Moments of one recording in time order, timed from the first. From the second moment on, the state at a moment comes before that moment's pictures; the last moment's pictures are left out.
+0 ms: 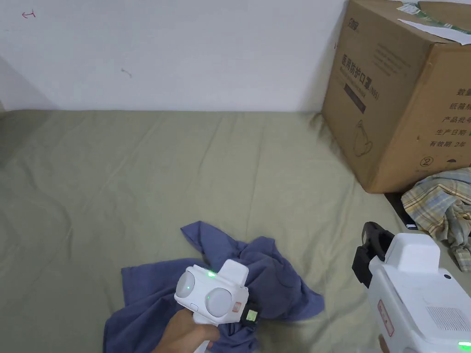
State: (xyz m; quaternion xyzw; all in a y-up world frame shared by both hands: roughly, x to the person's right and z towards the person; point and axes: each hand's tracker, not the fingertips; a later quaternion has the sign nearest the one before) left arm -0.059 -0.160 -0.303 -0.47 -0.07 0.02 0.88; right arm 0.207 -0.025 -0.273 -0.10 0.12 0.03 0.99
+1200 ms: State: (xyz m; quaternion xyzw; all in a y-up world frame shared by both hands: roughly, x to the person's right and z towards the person) left arm -0.210 -0.032 -0.167 -0.20 0.19 0.02 0.96; right arm 0.162 0.011 -0.249 -0.05 0.17 0.02 0.98
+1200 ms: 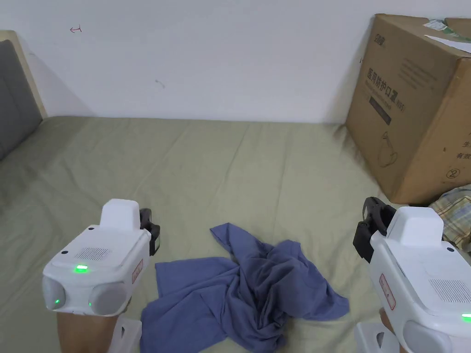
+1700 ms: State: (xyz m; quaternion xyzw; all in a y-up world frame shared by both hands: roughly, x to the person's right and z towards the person) left arm -0.209 -0.177 -0.160 -0.47 0.18 0.18 0.84; right arm 0.161 -0.017 -0.262 -0.09 0.17 0.02 0.98
